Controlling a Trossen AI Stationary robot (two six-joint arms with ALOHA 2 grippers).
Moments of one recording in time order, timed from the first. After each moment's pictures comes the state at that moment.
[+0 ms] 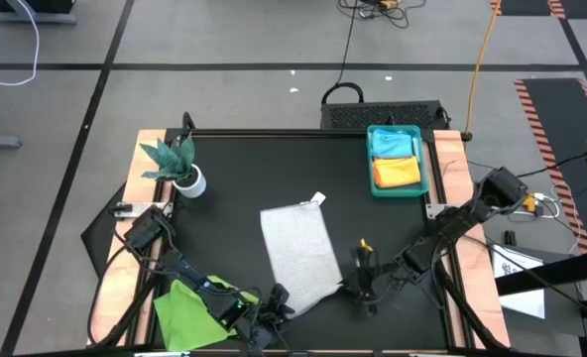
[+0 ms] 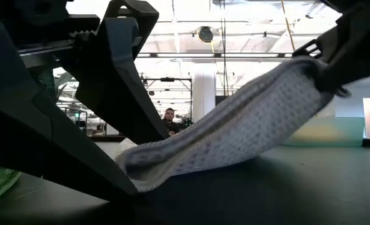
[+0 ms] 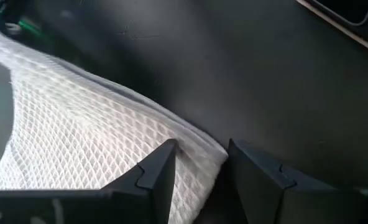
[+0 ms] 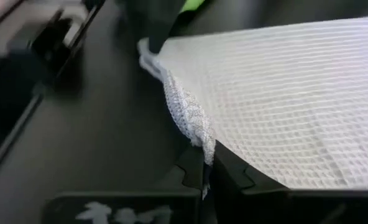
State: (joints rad) left arm -0.72 2.13 1.26 -0.06 -0.47 0.13; right arm 0.67 1.54 0.65 0.19 0.38 0.38
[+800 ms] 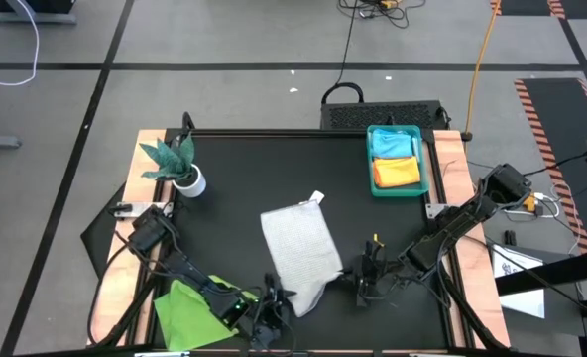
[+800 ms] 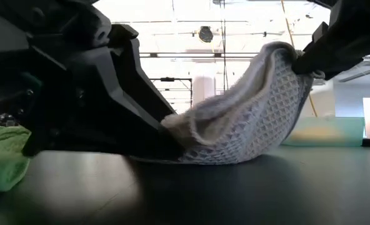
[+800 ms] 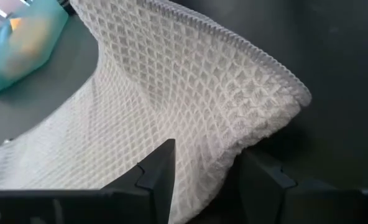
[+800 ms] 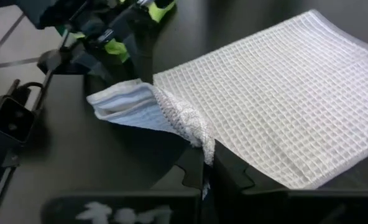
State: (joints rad) left arm -0.71 2.15 1.25 0.03 -0.79 -0.14; right arm 0.69 1.48 0.65 0.13 0.58 0.62
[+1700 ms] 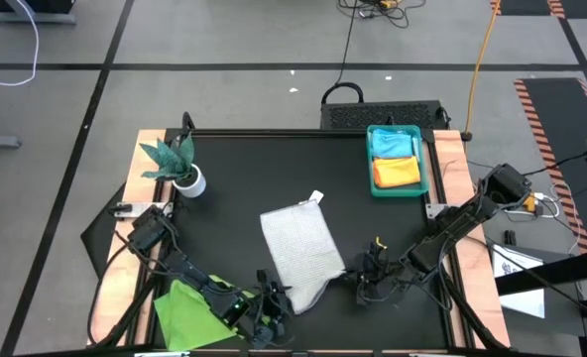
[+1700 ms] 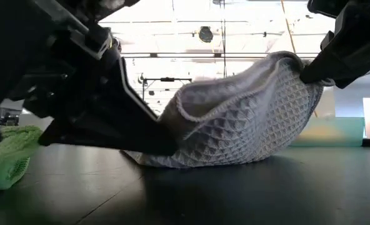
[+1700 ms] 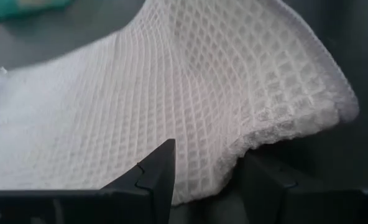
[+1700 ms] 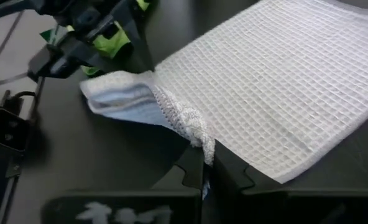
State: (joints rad) left arm -0.70 2.14 1.25 -0.06 -0.83 -0.52; right arm 0.71 1.48 0.65 0.06 0.60 0.80
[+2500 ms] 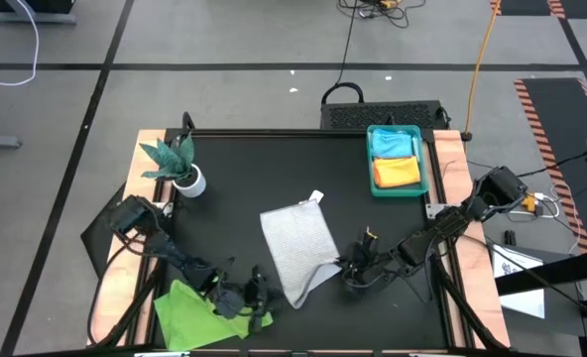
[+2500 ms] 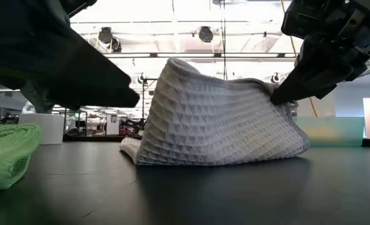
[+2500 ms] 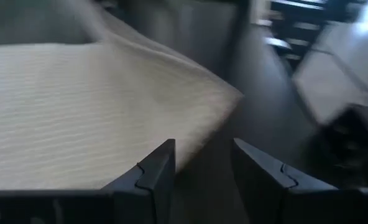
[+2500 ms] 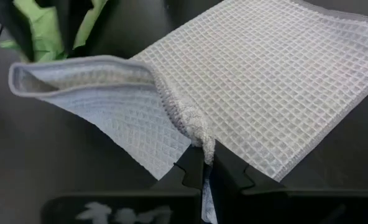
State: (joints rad) left arm -0.69 1.91 0.80 0.62 -0.53 -0.47; right arm 0.59 1.53 0.65 0.08 0.57 0.75
